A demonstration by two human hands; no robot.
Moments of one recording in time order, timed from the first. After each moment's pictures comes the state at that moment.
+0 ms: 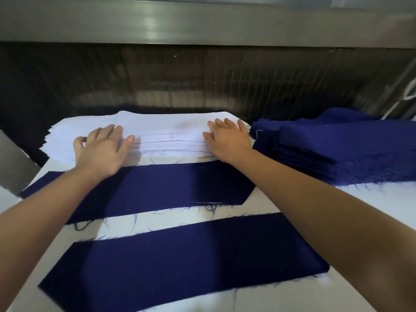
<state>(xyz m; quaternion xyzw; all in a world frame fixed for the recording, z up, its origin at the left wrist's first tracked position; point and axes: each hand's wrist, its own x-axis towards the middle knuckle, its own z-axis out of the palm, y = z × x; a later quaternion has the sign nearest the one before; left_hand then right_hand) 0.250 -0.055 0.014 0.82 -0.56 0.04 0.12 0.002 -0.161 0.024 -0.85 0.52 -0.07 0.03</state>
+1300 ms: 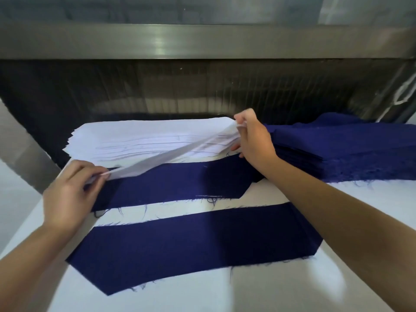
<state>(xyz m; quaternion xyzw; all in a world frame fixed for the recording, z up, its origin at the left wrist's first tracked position) 0.260 0.058 -0.007 0.68 -0.60 0.18 0.38 -0.052 -0.119 0.050 -0.73 0.47 -0.41 0.27</state>
